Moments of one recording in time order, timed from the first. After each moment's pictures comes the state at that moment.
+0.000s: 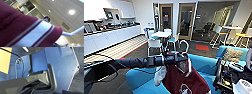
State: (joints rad) left arm 0.10 2.53 -1.15 0.89 -0.10 -1.62; right arm -1.53 3.09 -2.72 -0.33 0.09 0.37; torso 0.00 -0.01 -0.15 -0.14
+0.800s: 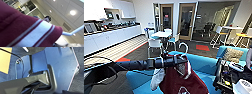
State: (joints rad) left arm 0.14 2.53 -1.15 0.90 -0.10 -1.62; right arm -1.53 3.09 -2.72 -0.33 0.09 0.37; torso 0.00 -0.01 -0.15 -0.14
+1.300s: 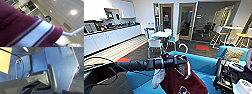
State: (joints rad) left arm 0.14 2.53 -1.15 0.91 -0.10 -1.62; right arm -1.53 3.09 -2.72 -0.33 0.09 0.37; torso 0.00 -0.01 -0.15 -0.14
